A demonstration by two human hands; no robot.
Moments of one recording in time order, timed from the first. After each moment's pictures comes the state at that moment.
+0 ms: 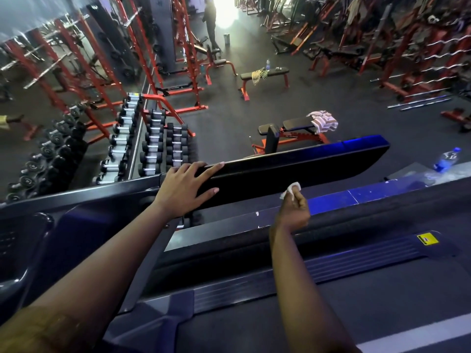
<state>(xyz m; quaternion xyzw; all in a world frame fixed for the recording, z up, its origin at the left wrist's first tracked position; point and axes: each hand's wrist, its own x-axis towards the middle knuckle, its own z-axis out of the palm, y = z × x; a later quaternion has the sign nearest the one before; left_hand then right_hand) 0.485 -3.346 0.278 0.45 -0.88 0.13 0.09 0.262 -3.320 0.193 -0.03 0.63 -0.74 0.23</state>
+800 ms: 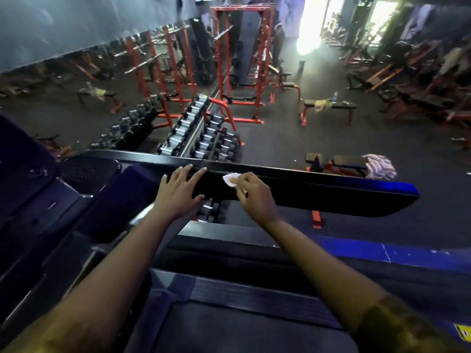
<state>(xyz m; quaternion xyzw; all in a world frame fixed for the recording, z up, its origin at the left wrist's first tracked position) 0.503 -3.244 0.302 0.74 -0.67 0.04 0.03 0.306 -3.299 0.269 -0.82 0.35 -0.44 0.11</state>
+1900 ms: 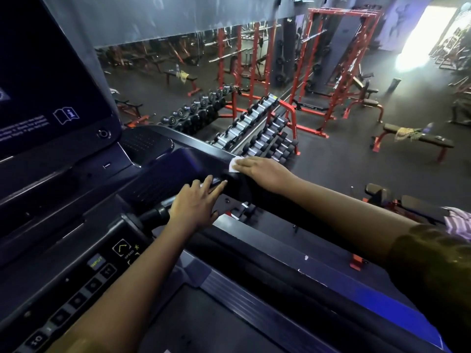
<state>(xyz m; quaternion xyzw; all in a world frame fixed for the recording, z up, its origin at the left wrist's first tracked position) 0.500 -3.203 0.281 0.78 -0.59 0.17 -0.10 0.379 -3.379 0.328 -0.98 0.01 -0.01 -0.19</state>
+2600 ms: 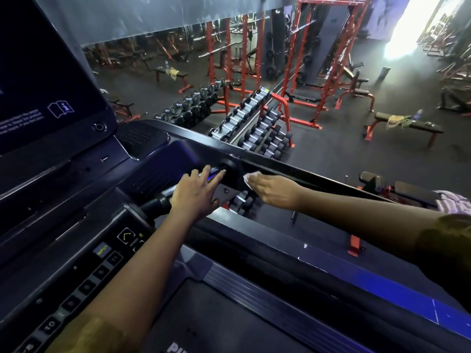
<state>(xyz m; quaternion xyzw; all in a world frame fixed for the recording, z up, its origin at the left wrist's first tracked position) 0.500 -3.204 0.279 0.78 -0.58 0.18 -0.11 0.337 -3.387 0.258 -0.89 -0.11 0.02 -0.45</state>
